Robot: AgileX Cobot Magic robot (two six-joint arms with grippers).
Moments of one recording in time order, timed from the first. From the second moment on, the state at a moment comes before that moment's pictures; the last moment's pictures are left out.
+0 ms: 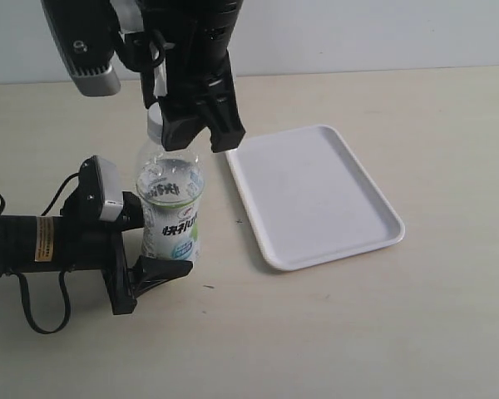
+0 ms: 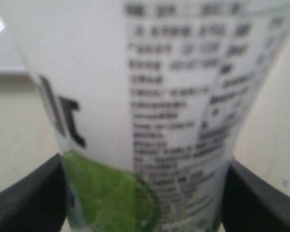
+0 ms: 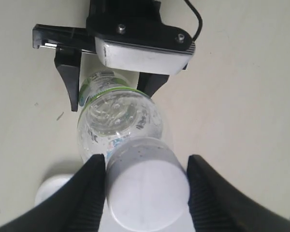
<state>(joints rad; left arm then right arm) -0.20 2.10 -0.61 1.13 -1.02 -0.12 0.69 1.94 -1.87 0.10 1.24 -1.24</state>
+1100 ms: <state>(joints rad) -0.20 2.10 -0.61 1.14 -1.02 -0.13 0.69 1.93 -1.87 0.12 1.23 -1.10</state>
